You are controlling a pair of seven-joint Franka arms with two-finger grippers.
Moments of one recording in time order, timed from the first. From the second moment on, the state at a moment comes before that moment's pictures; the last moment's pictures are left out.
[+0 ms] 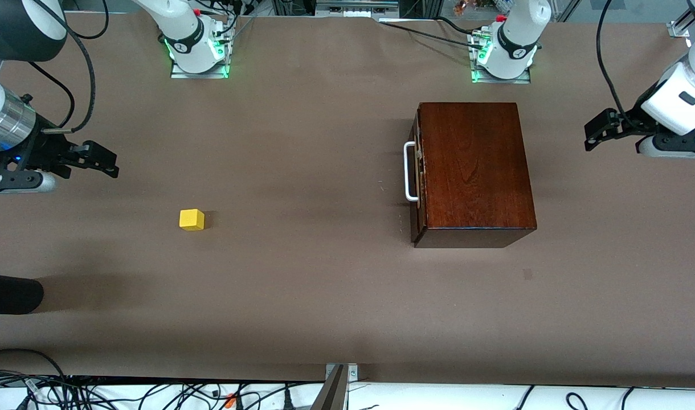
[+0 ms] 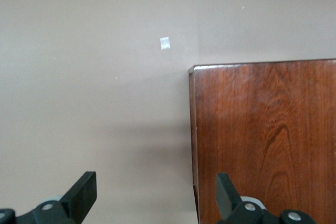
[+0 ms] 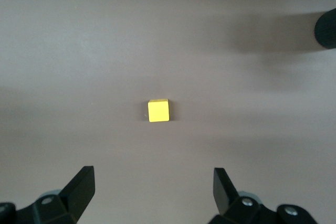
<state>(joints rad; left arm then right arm) -0.07 -0.04 0.02 -1.69 0.03 1.63 -0.03 0.16 0.14 -0.09 -1.52 0.03 1.69 0.05</state>
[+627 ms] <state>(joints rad) -0.07 -0.03 0.02 -1.69 0.00 1.59 -0.04 0.16 0.14 -0.11 -1.51 0.03 1.69 0.05</state>
